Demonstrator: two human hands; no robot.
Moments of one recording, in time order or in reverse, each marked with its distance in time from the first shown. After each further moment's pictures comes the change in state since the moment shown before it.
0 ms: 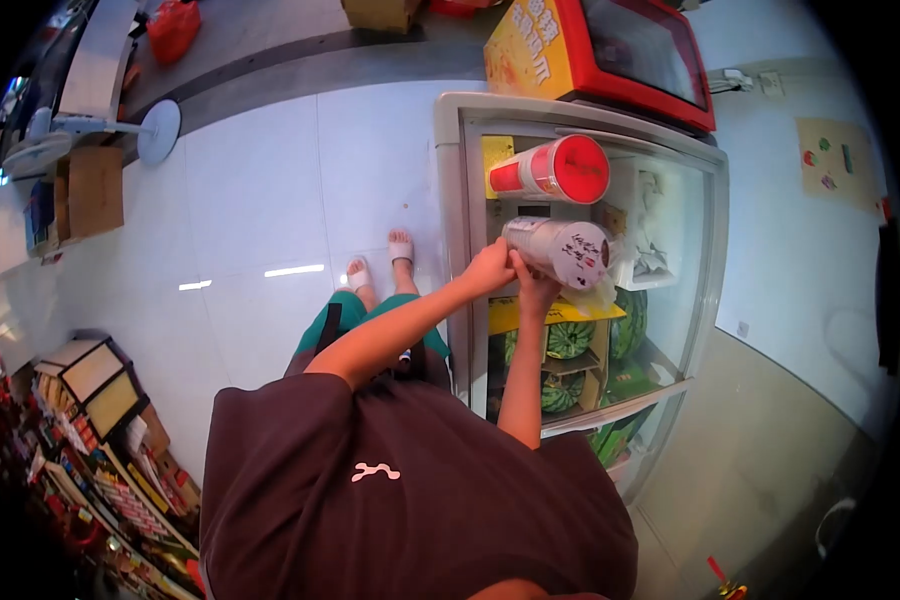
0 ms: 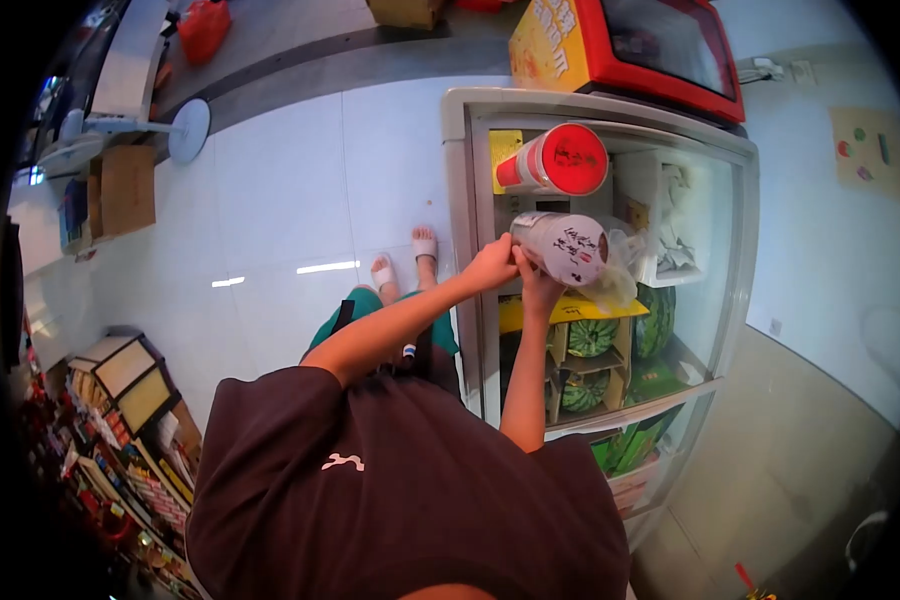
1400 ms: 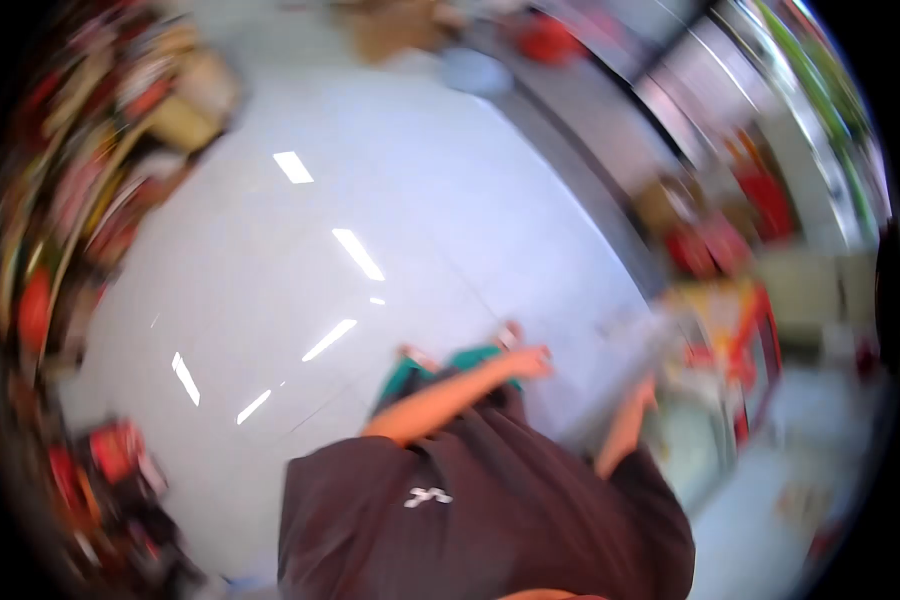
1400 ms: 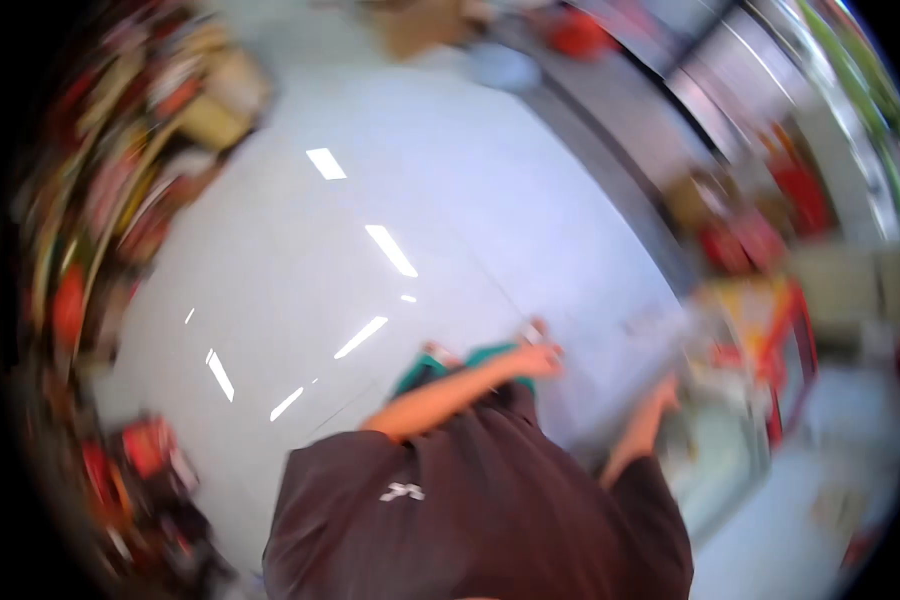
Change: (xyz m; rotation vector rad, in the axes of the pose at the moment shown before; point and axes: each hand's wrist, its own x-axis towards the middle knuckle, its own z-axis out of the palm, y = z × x) left_hand -0.362 -0.120 -0.150 -0.181 0.344 -0.233; right_hand -0.055 0.043 0.110 -0.065 -0.074 0.491
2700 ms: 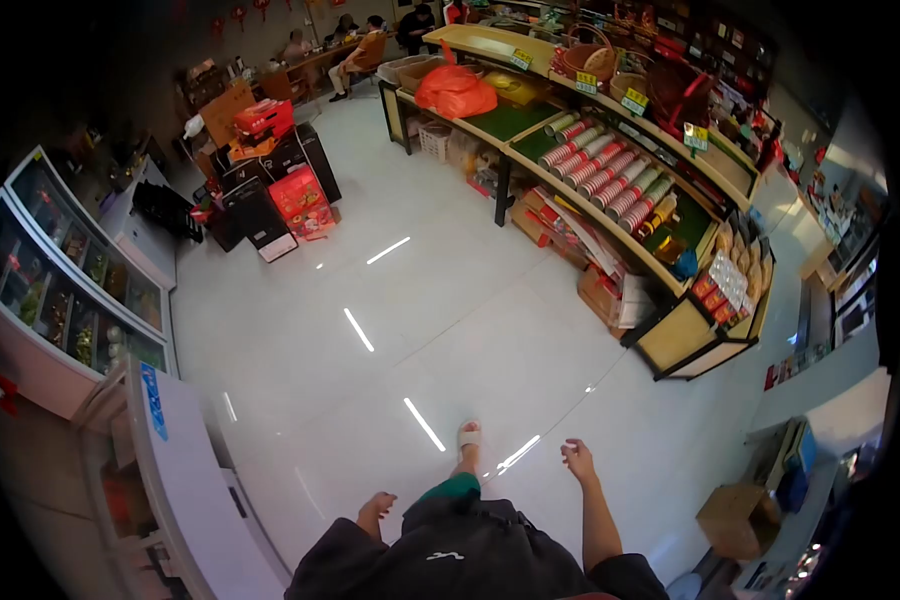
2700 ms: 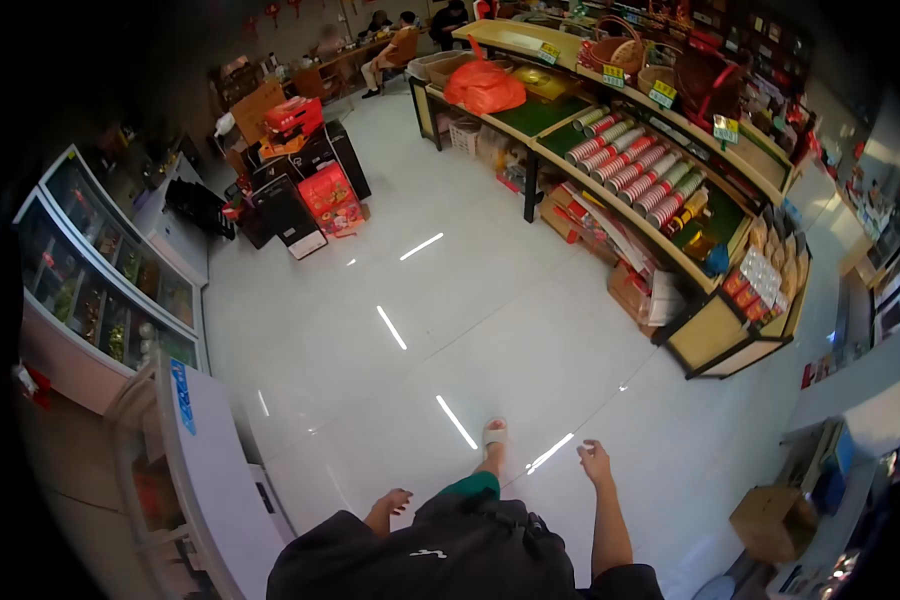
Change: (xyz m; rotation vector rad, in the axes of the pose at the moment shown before) left_hand -0.635 -0.582 -0.210 -1.798 1.502 -0.965; right_hand -1.157 0.514 0.613 -1.338 -2.489 -1.115
